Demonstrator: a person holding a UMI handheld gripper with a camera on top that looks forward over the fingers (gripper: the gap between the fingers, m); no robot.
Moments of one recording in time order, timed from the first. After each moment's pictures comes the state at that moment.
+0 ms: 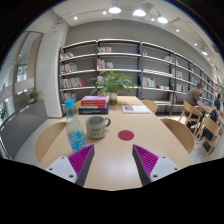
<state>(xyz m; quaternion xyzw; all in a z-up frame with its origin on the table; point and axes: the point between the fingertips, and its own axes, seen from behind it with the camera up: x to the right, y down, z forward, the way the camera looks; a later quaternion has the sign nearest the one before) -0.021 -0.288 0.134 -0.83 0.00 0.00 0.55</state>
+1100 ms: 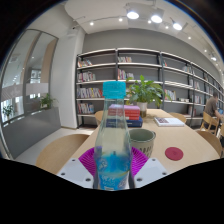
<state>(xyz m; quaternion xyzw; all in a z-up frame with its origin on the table) -0.186 -0.133 0.089 -0.78 -0.07 0.06 0.62</state>
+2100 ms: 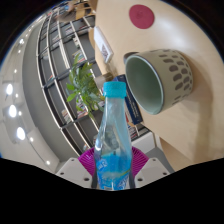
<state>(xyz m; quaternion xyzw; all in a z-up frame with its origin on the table) -0.230 -0.005 0.186 -0.47 0.56 0.61 0.29</state>
